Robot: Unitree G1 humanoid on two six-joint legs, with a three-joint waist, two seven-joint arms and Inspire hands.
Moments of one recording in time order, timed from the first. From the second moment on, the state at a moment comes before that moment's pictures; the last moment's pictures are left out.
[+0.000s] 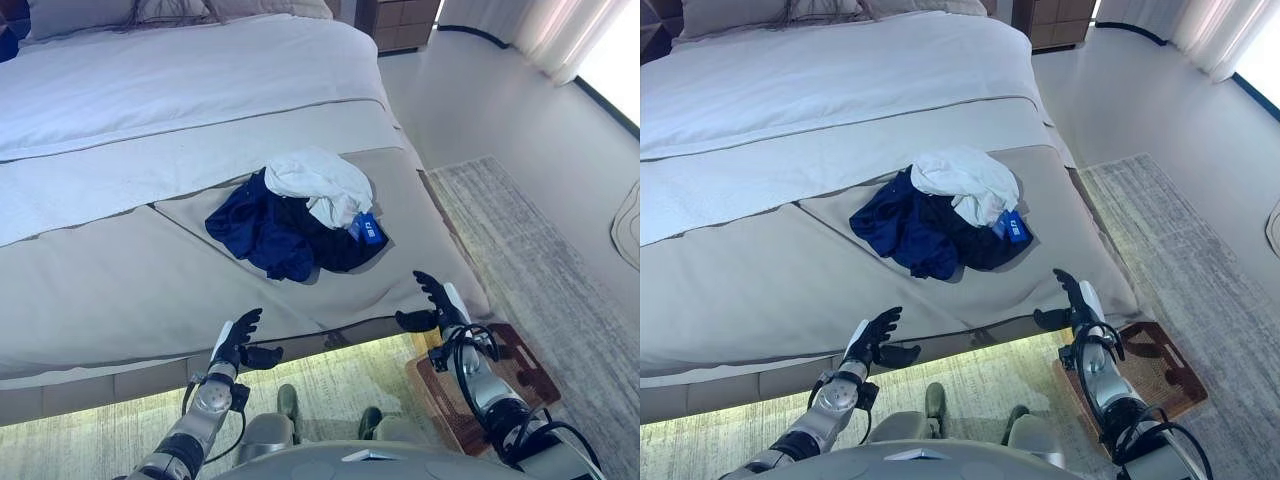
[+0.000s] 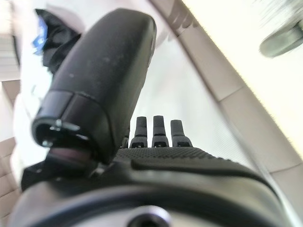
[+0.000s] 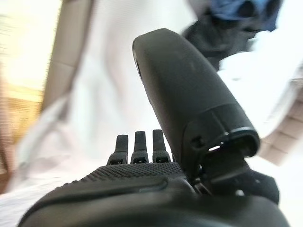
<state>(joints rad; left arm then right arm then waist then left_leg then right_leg) -0.08 0.31 -0.32 0.87 -0.03 -0.24 0.16 -0.18 -0.39 0.31 0.72 0.00 -0.16 -0.28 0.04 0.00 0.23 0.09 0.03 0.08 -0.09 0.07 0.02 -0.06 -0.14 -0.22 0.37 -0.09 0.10</state>
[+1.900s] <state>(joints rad) -0.14 0.49 -0.47 0.24 -0.39 -0.40 0.20 -1.09 -0.70 0.21 0.91 0.58 0.07 -0.39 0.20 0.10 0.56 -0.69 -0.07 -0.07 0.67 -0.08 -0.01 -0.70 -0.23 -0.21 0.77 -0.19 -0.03</state>
